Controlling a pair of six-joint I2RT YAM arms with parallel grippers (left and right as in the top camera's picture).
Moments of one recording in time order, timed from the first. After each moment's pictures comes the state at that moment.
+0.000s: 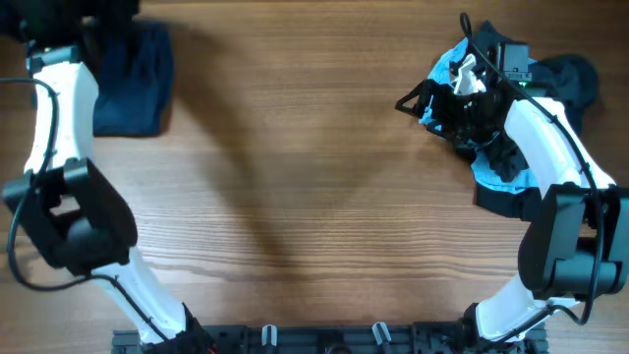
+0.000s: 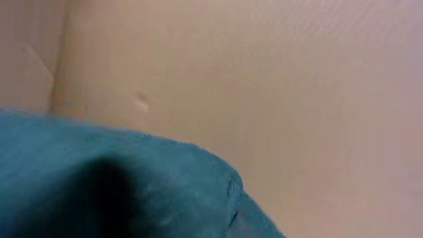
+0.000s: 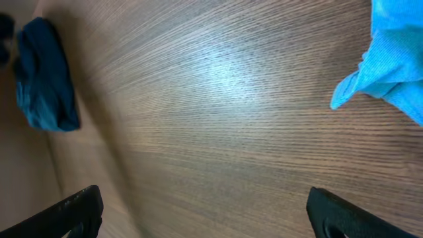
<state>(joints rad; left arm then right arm) 0.27 2.06 1.77 0.28 -0.15 -0.47 -0.06 1.83 1.32 -0.70 -0.64 0.31</state>
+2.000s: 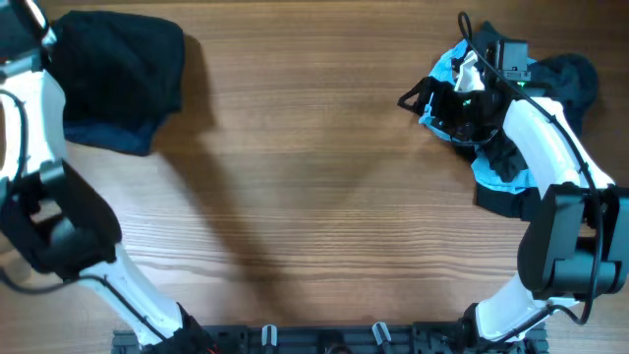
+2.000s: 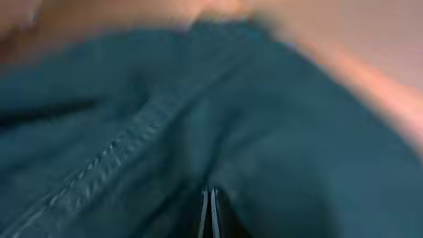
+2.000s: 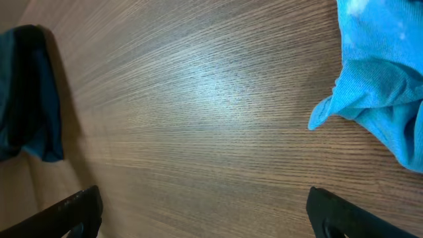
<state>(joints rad) 0.41 2.10 1.79 -0.51 -0.04 -0.15 -0.06 1.83 1.32 -0.65 -0.58 0.31</state>
